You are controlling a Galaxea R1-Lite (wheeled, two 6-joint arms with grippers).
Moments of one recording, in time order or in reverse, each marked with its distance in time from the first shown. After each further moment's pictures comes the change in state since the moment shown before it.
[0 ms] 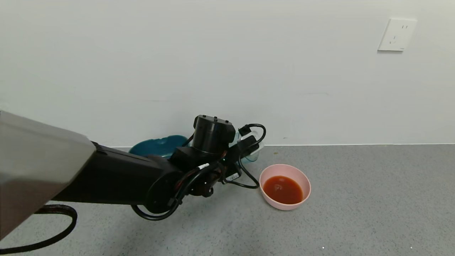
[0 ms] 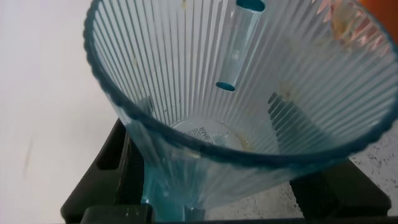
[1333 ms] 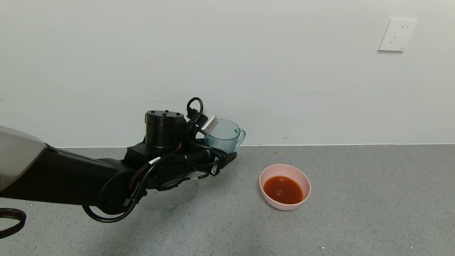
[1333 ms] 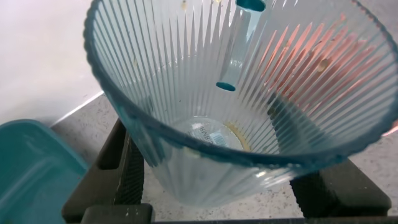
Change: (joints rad) left arm 0.175 -0.101 0.186 -0.195 -0.450 -0.577; right arm 0.000 0.000 0.000 0.000 0.000 0.000
